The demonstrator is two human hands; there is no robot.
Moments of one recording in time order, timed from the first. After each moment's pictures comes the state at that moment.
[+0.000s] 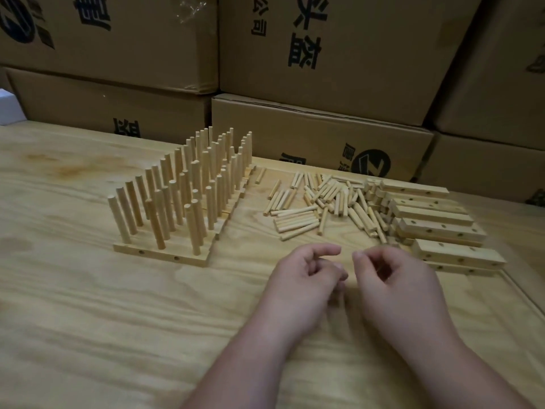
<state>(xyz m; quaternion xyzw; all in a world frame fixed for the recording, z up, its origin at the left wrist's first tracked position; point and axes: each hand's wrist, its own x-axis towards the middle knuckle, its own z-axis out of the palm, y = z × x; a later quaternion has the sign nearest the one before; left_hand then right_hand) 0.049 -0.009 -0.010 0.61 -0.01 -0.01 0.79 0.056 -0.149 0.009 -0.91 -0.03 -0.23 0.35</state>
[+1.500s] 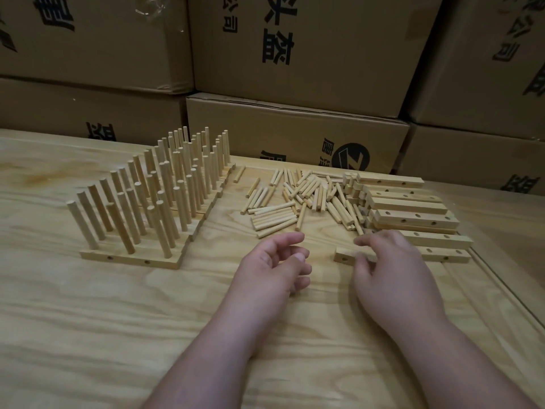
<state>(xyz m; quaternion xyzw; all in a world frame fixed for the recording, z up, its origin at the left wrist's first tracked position) 0.053 -0.006 -0.012 0.56 0.03 0.01 0.83 0.072 -0.181 0.003 -0.96 0.00 -0.21 0.18</state>
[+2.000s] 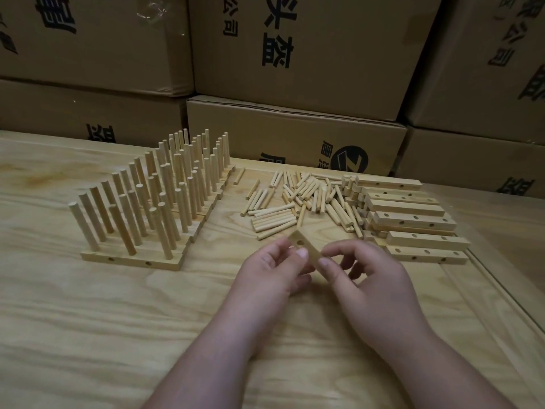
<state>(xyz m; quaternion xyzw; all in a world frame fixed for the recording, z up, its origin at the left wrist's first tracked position) 0.054 -0.004 -0.014 0.55 0.02 -0.02 0.84 0.055 -0.164 -0.001 -0.86 -0.18 -0.27 0.40</state>
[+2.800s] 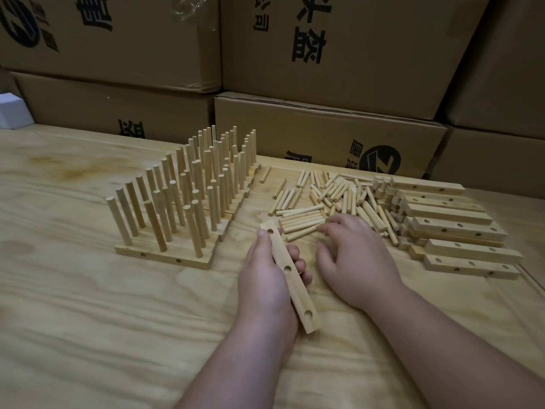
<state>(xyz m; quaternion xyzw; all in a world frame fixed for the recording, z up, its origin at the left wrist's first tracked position) 0.061 0.007 -0.003 0.33 0.19 0.10 0.92 0.130 -0.120 -0.014 -0.95 -0.18 -0.19 0.14</state>
